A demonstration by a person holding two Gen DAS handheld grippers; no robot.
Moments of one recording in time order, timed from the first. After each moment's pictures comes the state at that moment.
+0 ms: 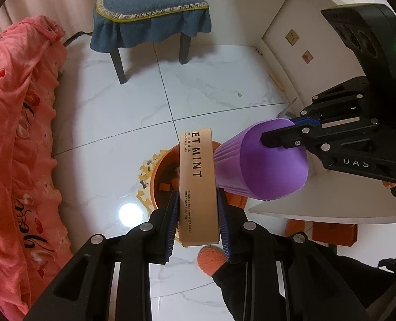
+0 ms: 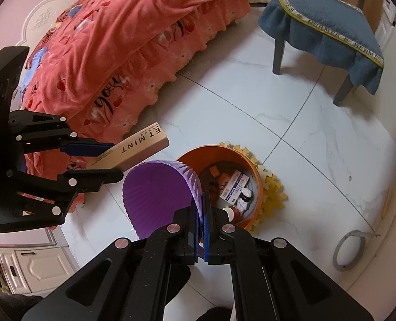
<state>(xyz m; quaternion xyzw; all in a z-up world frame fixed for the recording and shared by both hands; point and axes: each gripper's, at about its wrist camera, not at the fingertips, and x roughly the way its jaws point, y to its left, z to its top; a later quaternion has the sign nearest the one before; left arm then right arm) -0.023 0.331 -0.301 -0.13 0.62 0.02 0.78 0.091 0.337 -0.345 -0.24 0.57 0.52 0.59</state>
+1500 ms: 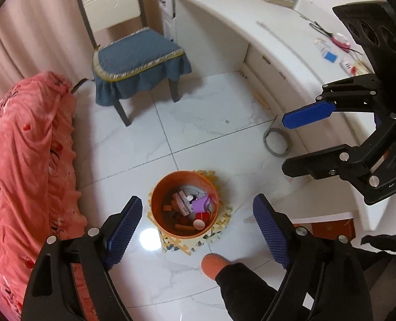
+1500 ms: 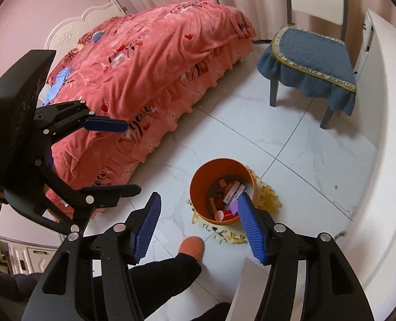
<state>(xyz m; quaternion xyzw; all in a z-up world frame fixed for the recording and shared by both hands) -0.028 0.248 -0.152 -0.05 0.57 0.03 0.82 0.069 0.194 -0.147 -0.18 0.50 0.57 0.63</state>
